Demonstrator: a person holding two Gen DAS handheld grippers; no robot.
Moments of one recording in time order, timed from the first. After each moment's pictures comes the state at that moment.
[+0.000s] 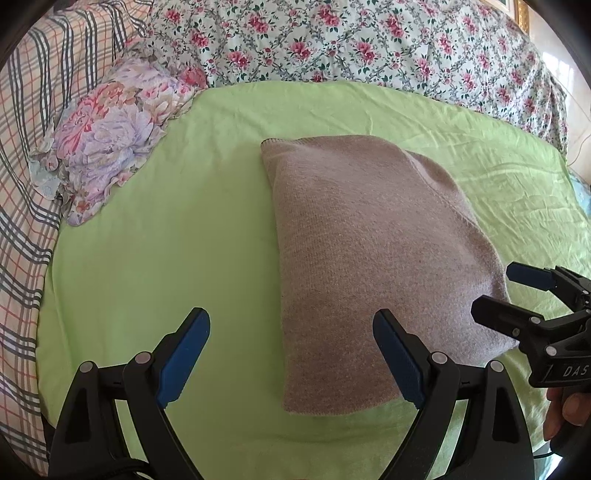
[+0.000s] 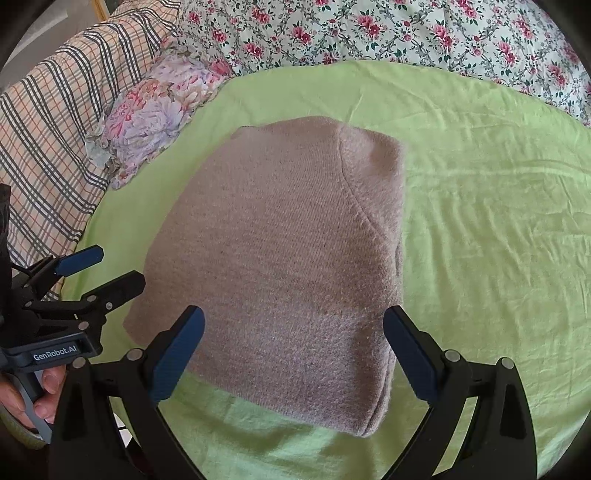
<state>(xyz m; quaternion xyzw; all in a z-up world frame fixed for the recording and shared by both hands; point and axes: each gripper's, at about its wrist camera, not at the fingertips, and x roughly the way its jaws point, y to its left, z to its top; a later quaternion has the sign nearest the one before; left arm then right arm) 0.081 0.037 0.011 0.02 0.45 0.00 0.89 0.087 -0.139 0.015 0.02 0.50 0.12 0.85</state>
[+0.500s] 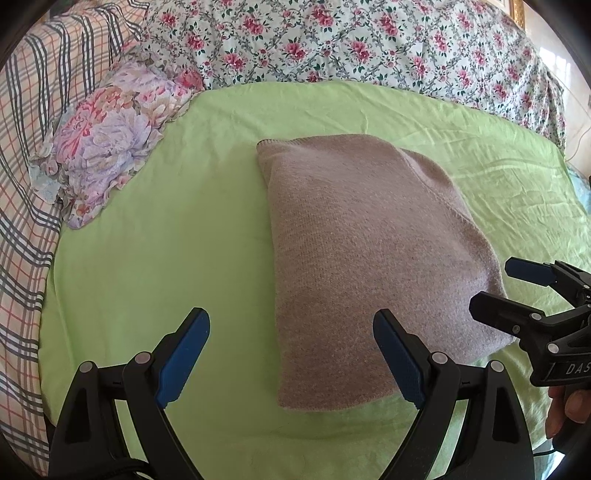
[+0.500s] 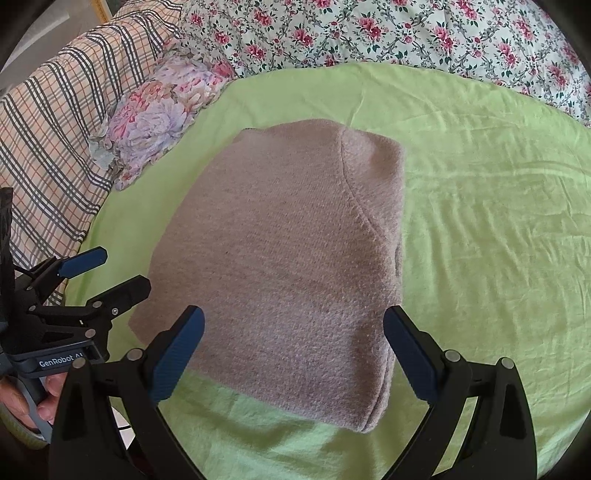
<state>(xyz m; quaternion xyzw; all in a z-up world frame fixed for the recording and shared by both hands) 0.079 0.036 0.012 0.03 0.46 -0.01 0.89 0.081 -0.134 0.017 0.02 0.51 0.12 0.85</state>
